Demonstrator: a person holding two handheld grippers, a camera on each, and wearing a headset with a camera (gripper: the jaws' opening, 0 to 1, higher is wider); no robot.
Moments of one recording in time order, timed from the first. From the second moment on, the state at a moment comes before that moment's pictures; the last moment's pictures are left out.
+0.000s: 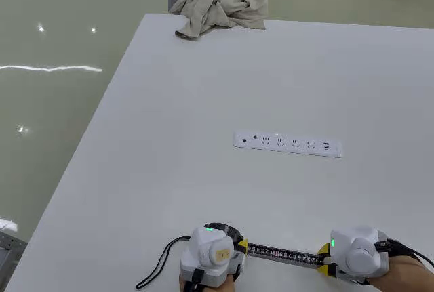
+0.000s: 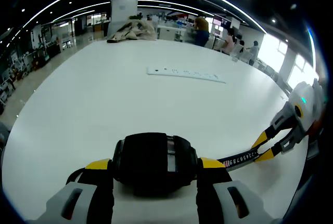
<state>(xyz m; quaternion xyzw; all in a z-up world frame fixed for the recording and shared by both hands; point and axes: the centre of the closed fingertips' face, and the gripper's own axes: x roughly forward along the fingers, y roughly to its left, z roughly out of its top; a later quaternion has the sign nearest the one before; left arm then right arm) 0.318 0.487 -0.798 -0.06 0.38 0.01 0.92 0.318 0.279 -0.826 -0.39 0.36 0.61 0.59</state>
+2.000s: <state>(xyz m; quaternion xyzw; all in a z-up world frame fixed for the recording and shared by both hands) 0.318 0.487 -0.798 -0.06 0.39 0.01 0.92 0.315 0.338 -0.826 -0.37 0.36 0.63 0.59</state>
